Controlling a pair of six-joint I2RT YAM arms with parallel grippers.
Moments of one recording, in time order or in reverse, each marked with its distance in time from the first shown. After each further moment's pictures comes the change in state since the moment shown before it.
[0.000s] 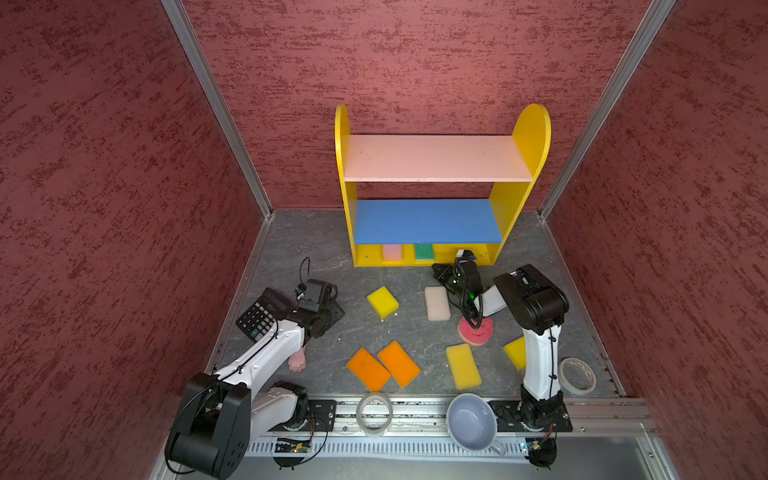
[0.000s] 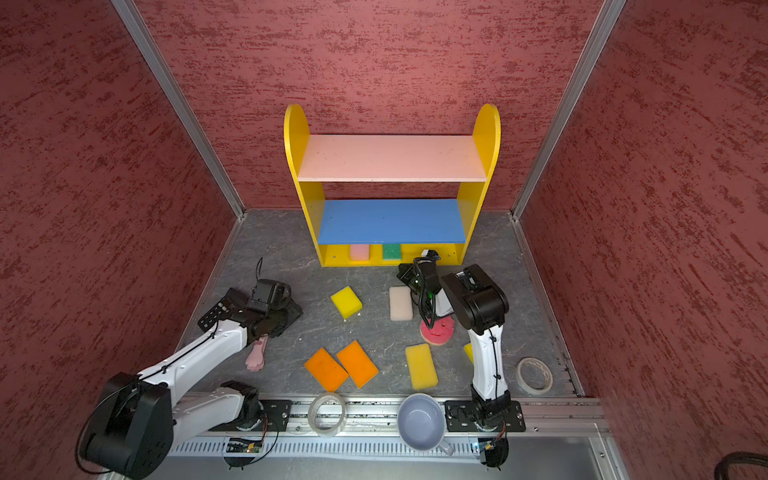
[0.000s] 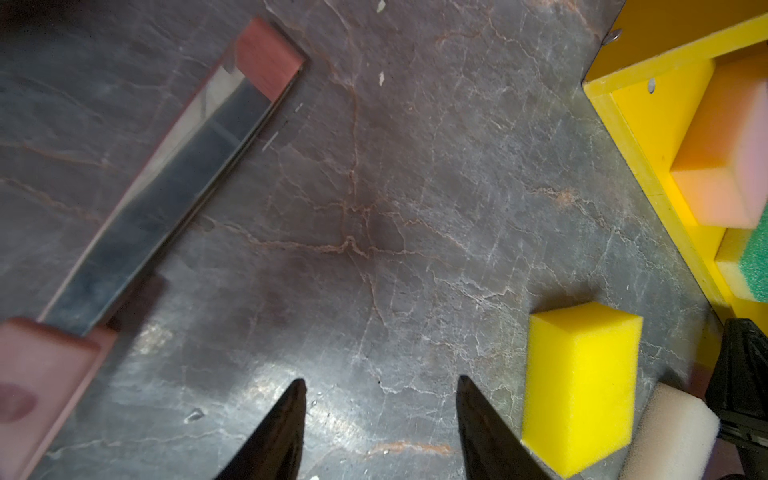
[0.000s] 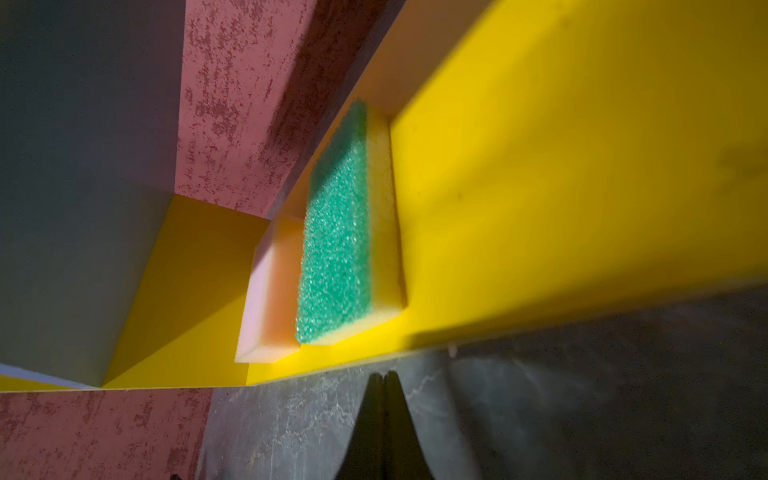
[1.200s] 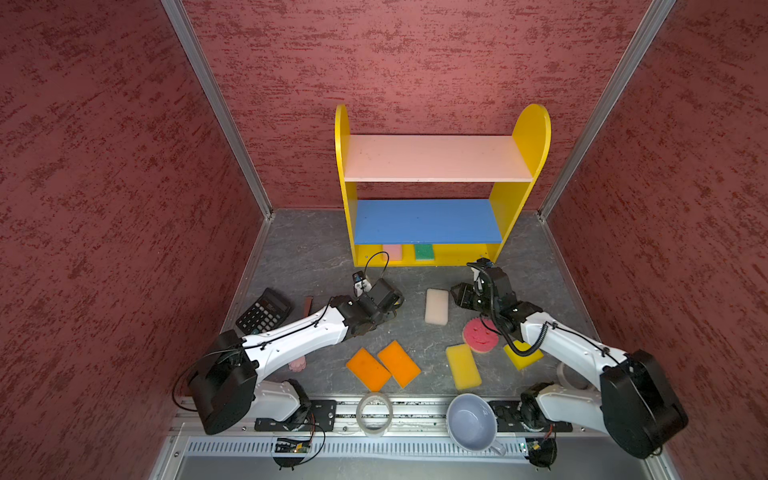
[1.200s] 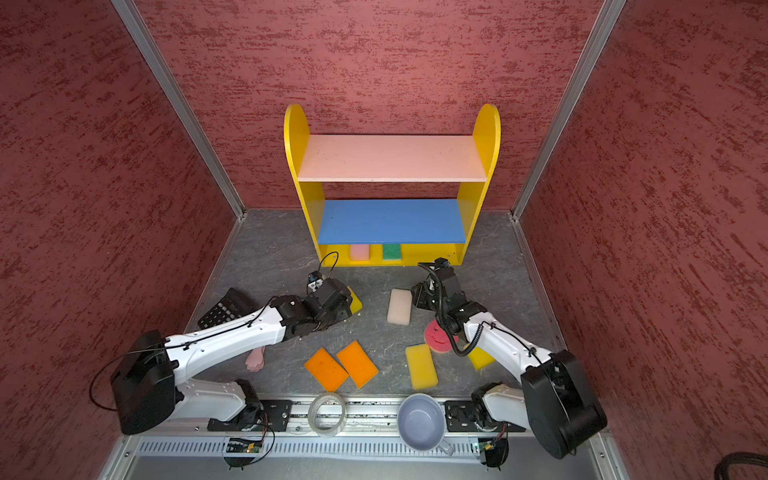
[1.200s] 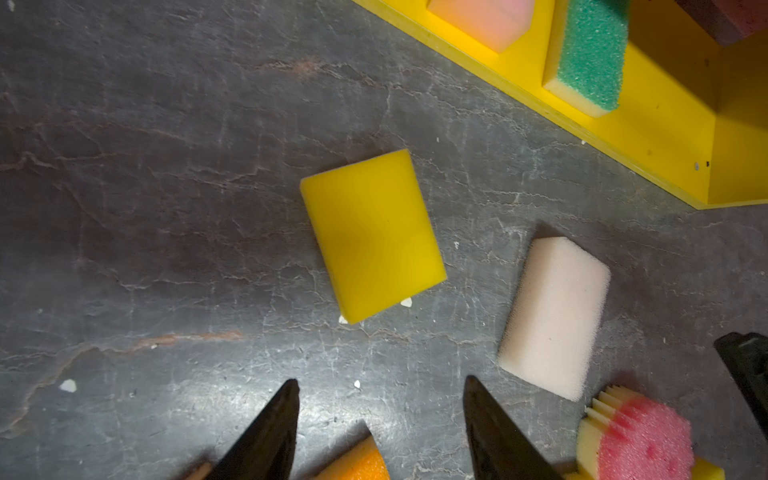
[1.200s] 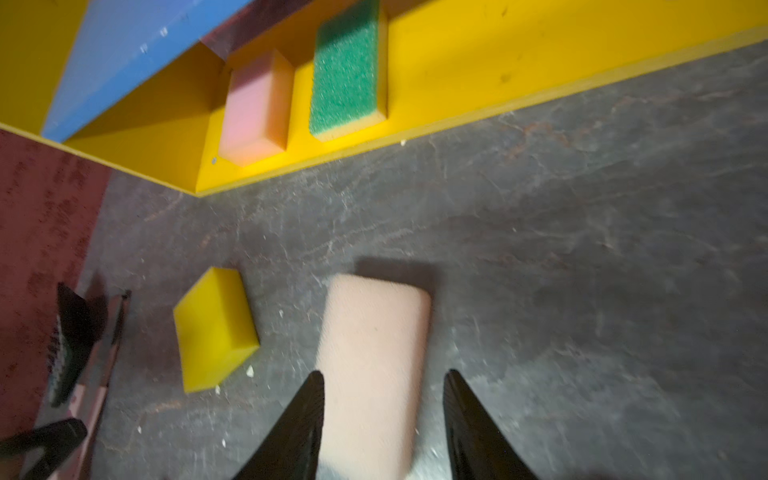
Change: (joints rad) left arm -0.605 0.235 0.355 -0.137 -0.275 -0.192; right arm 0.057 -0.873 -0.158 -1.091 0.043 -0.428
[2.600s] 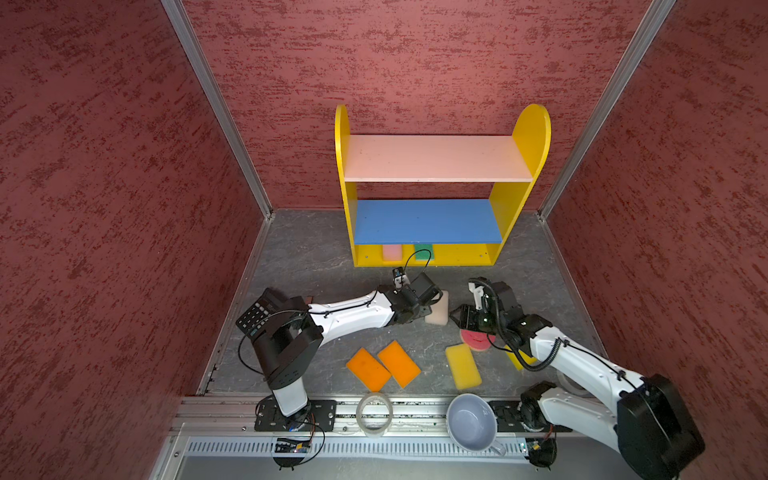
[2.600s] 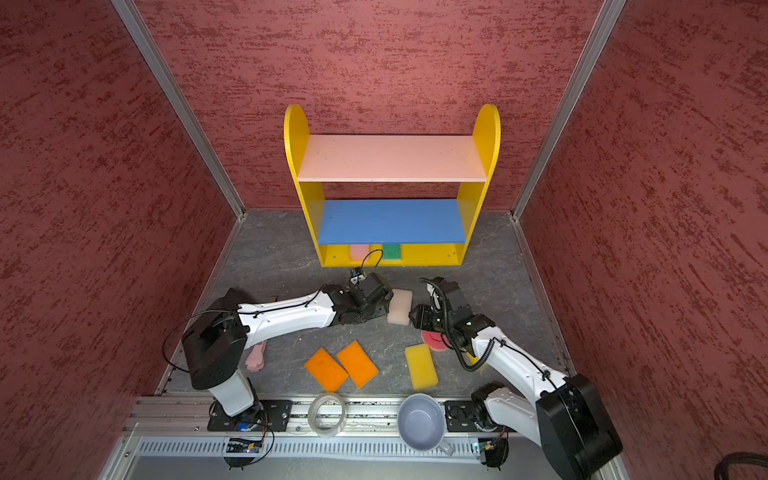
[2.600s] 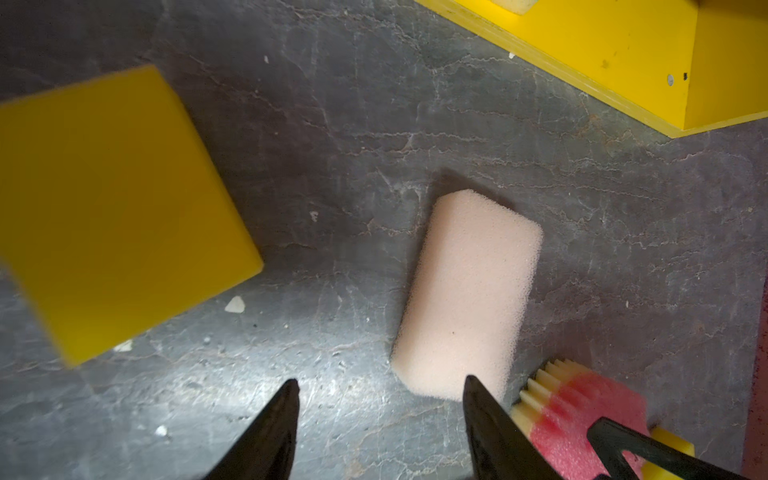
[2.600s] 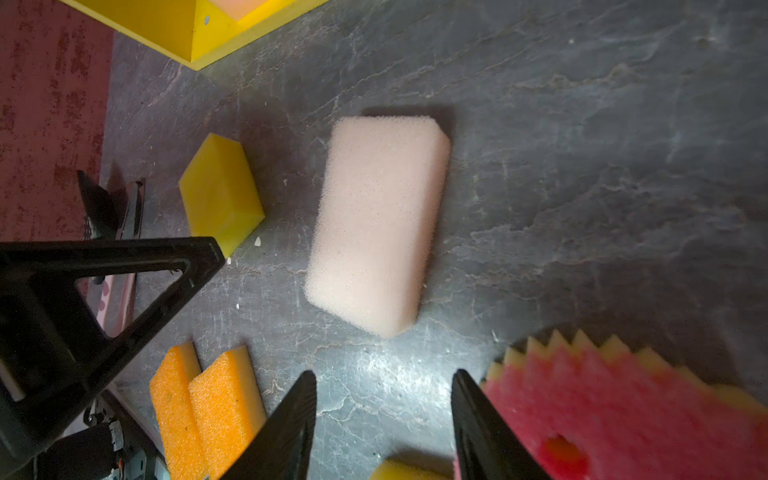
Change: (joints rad) left arm -0.084 0.348 0.272 0.059 0.063 -0.002; right arm 0.041 -0.100 -0.087 -0.115 -0.195 -0.024
